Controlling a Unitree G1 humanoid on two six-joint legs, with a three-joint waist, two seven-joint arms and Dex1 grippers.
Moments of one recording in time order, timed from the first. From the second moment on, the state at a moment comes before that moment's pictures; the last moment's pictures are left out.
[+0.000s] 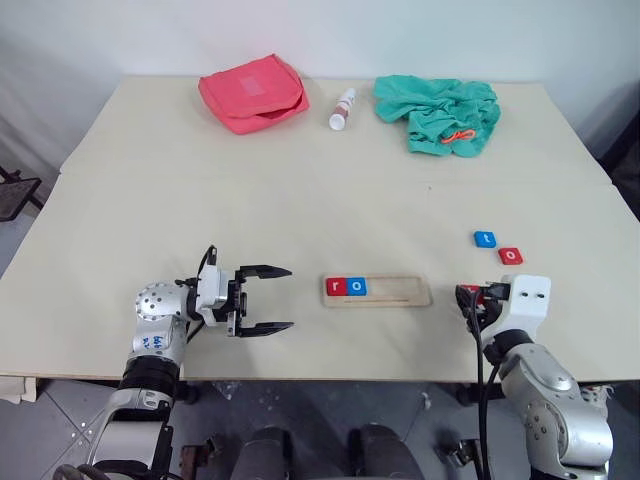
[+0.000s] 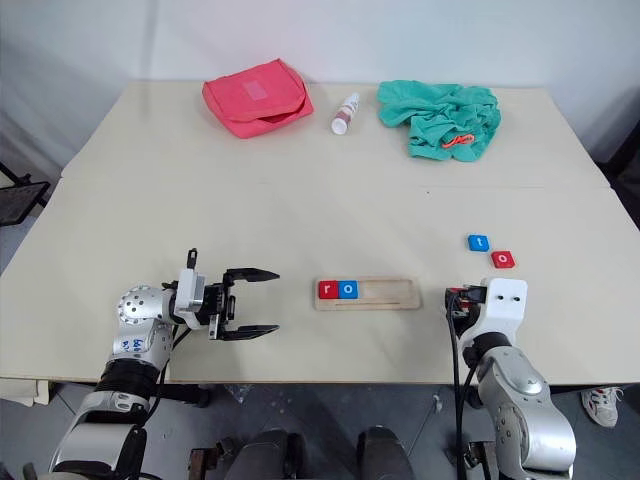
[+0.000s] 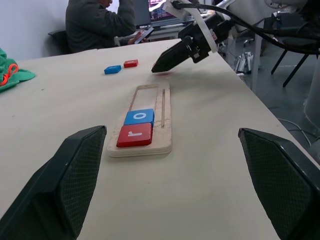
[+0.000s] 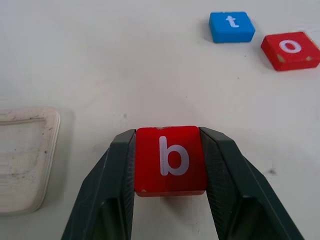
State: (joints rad) left arm -0.48 0.41 0.05 0.55 -0.41 -0.42 -1.50; right arm 0.06 -0.22 -0.28 -0.51 0.37 0.70 0.08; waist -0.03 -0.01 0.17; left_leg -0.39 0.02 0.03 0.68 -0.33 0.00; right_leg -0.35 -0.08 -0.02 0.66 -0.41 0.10
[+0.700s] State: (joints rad) left arm -0.49 0.41 0.05 0.56 -0.41 -0.43 -1.50; right arm -0.03 -0.98 -0.23 -0.28 0.44 0.55 0.91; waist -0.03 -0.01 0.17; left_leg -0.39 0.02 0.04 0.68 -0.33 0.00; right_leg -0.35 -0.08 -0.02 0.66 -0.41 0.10
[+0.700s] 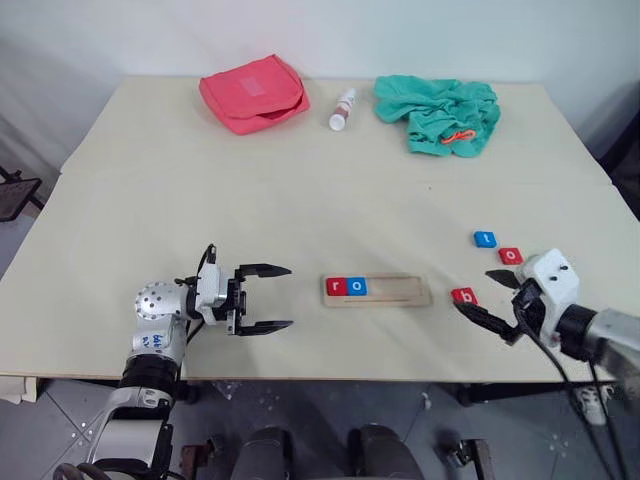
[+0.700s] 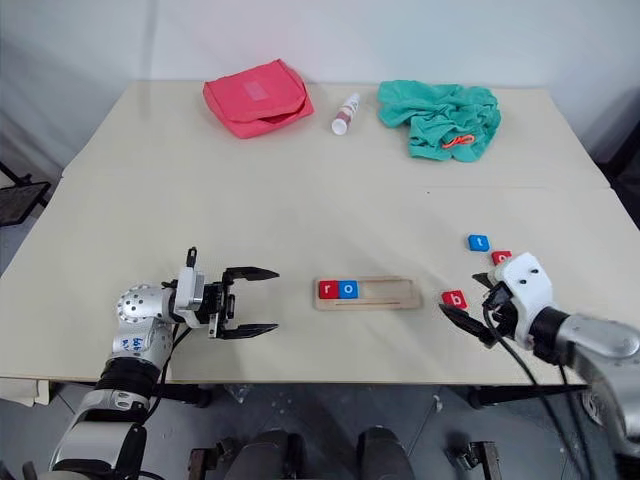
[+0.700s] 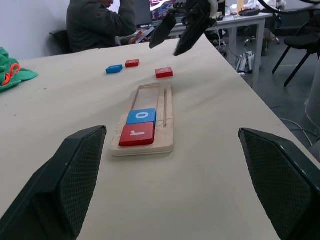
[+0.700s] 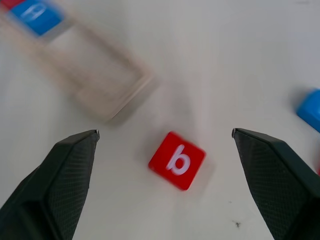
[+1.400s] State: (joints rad) left arm -0.45 0.41 0.05 0.51 -0.41 -0.44 -1.48; right arm -0.58 -1.00 0.20 0.49 0.05 -0.06 1.46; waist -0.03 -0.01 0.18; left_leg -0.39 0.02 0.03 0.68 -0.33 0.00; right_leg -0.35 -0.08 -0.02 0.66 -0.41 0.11
